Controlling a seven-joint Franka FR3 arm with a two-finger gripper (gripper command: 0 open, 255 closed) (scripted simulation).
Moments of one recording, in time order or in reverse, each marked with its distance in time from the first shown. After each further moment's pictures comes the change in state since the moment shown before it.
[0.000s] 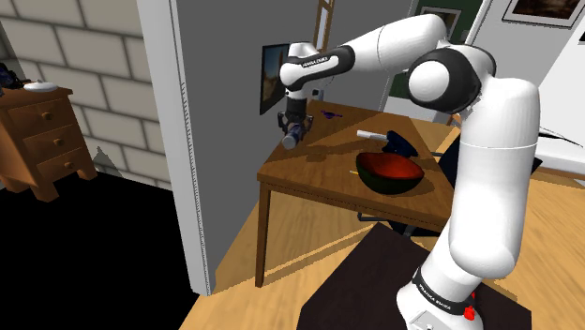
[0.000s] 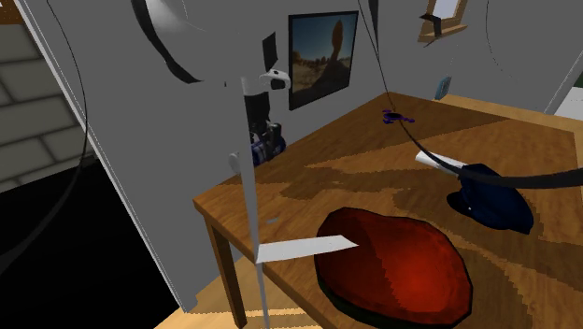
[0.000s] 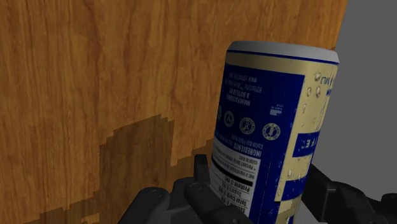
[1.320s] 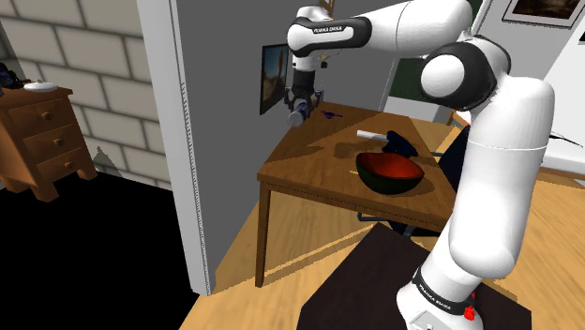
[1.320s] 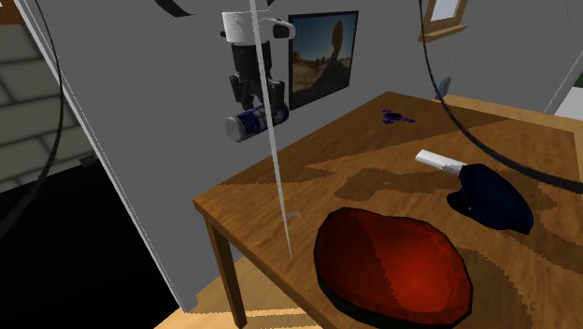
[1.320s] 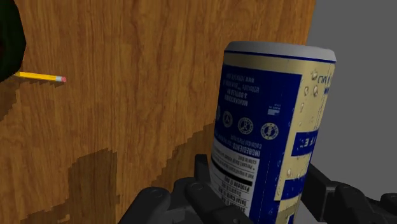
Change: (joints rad) arm -0.005 -0.065 -0.009 0.158 -0.014 -0.222 -0.011
